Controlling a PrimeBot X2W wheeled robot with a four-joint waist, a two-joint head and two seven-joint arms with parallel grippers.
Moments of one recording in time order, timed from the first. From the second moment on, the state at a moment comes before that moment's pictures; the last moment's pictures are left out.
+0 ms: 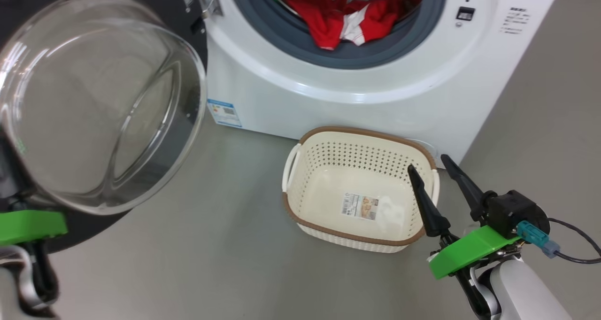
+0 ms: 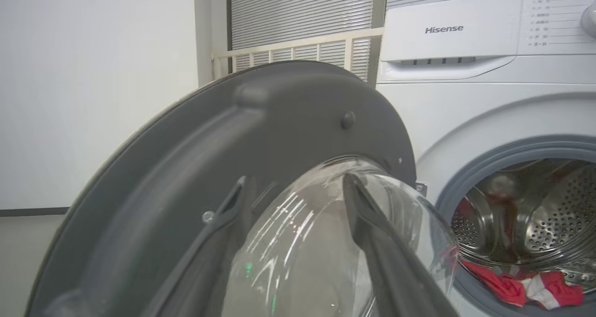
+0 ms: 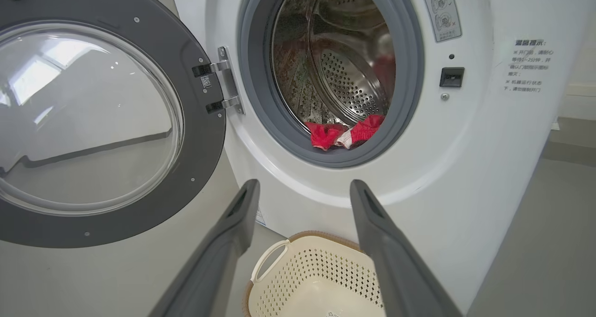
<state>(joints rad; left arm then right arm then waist) -0.39 0.16 0.30 0.24 -0.29 0.04 -0.26 -0.25 -0.09 0.17 0.34 0.31 0.12 -0.25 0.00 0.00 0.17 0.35</state>
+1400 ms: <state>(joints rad) -0.05 0.12 0.03 0.13 -0.27 -0.11 -0.24 -0.06 -0.06 -0.01 0.15 0.21 0.12 -0.26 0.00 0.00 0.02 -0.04</state>
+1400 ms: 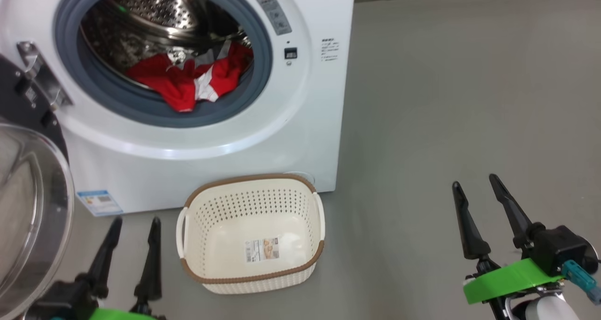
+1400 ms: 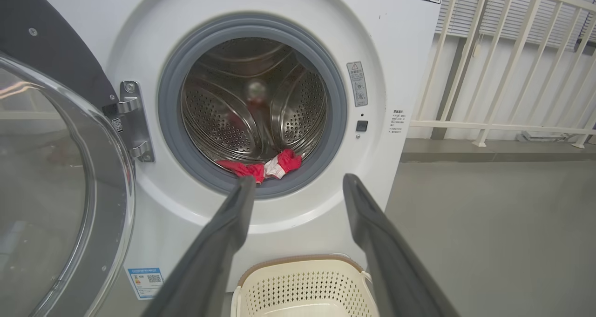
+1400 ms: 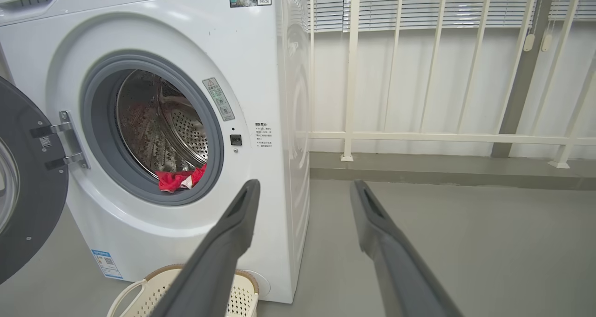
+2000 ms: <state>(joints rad) 0.06 0.12 0.01 0.14 -0.25 -0.09 -0.25 0.02 -0.06 0.01 0.14 0.22 0.12 -0.26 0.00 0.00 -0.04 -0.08</state>
